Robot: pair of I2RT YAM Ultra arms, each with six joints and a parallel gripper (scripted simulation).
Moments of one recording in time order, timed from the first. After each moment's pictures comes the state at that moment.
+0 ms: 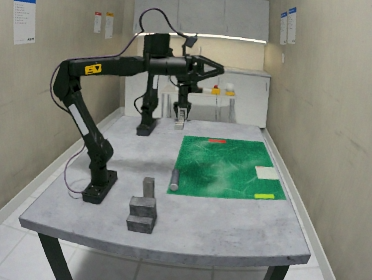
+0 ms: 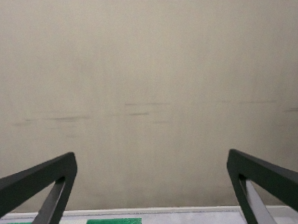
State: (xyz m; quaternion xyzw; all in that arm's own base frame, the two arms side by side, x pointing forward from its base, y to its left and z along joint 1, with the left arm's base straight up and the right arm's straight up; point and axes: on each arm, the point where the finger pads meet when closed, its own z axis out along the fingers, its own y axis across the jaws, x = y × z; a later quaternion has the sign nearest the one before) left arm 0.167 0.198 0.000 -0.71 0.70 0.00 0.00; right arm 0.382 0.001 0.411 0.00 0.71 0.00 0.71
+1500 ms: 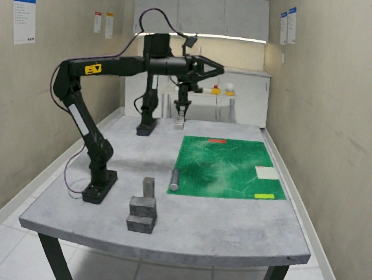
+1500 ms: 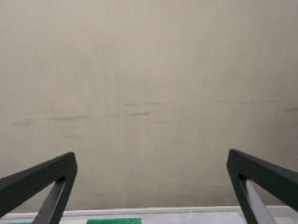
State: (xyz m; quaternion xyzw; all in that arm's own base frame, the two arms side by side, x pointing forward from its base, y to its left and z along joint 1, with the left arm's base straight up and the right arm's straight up) left arm 0.167 0.198 0.010 -0.71 0.70 0.00 0.00; right arm 0.382 0.001 0.411 0.00 0.71 0.00 0.71
